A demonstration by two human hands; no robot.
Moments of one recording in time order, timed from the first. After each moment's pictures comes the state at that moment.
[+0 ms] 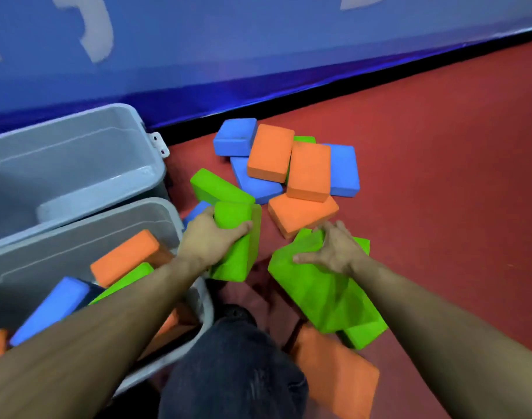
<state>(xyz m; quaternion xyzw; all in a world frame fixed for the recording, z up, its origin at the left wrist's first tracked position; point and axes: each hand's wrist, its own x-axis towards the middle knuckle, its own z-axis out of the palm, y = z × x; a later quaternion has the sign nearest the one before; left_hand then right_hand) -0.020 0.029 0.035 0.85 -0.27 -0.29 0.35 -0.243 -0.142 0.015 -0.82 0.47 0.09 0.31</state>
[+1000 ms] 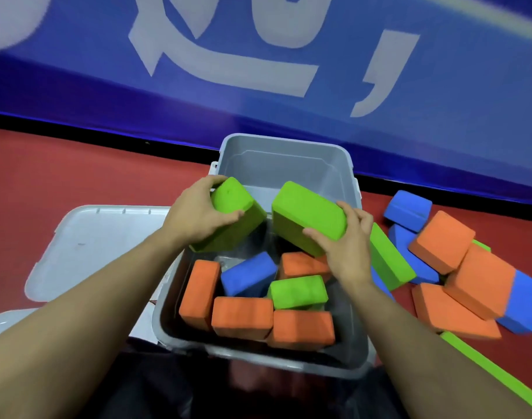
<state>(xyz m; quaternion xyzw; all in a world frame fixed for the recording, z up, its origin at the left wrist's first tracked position) 0.188 0.404 0.131 0.92 -0.17 -0.03 0.36 0.054 0.143 0.099 -0.87 0.24 -0.21 0.38</state>
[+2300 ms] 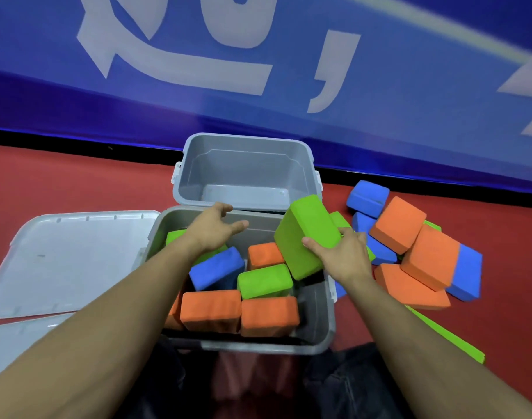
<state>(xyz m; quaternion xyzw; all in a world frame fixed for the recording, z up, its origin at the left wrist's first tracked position) 0.144 0.320 0.106 0.88 -0.13 -0.22 0.41 -0.013 0.084 0.104 -0.87 0.37 -0.06 0.30</state>
